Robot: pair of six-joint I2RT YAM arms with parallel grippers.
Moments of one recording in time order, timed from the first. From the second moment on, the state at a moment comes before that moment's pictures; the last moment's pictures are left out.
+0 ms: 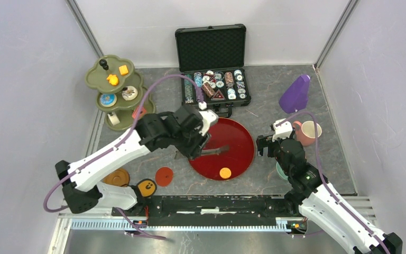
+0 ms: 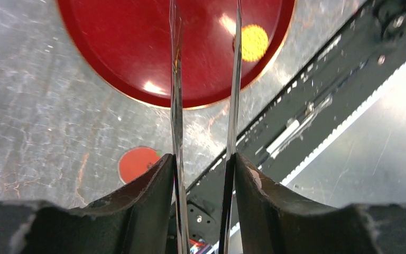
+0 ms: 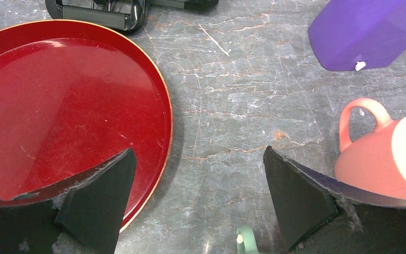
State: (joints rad) left arm -0.96 1.27 1.45 -1.11 -0.02 -0.18; right arm 0.58 0.53 0.36 -0.20 0.35 0.07
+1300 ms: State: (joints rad) left arm -1.36 1.55 1.47 -1.19 -0.22 -0.22; right arm 0.58 0.52 0.36 -0.20 0.34 0.07
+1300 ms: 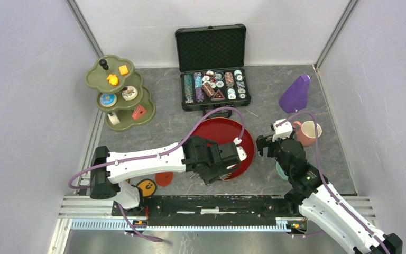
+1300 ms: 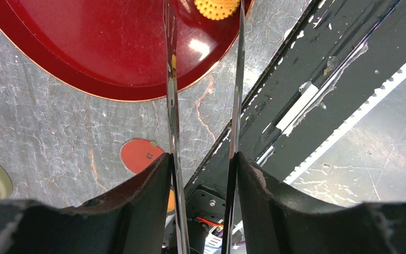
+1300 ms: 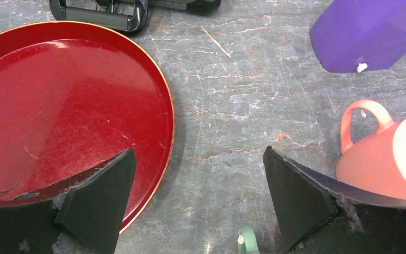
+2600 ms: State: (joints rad) left arm -1.03 1.43 1.70 -1.30 -0.85 -0.29; right arm 0.58 0.52 0.36 -0.20 0.34 0.07
